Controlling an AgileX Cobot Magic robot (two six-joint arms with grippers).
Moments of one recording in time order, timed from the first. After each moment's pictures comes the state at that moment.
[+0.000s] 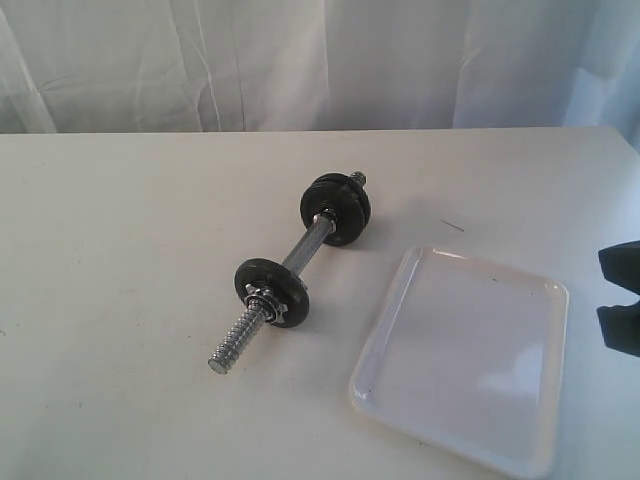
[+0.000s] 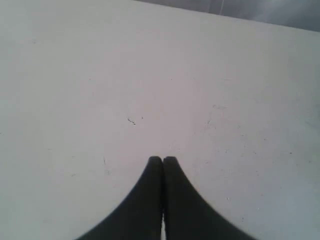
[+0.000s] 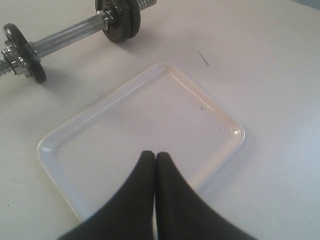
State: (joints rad) left arm 0.09 0.00 0.02 -0.31 0.40 0.14; right arm 0.25 0.73 -0.64 0.16 0.67 -0.25
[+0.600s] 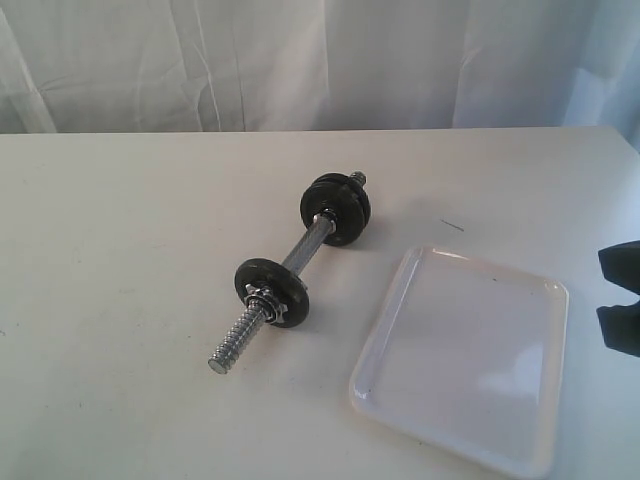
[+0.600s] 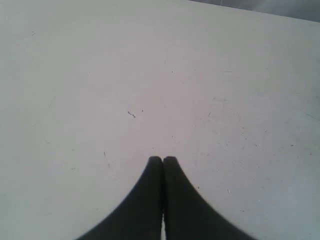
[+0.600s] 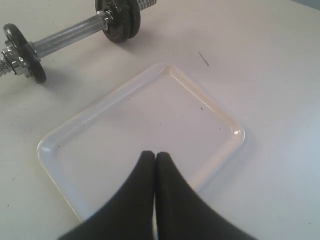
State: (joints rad) left arm 0.09 0.00 0.02 -0.30 0.42 0.14; right arm 0.25 0.73 -0.64 0.16 0.67 -0.25
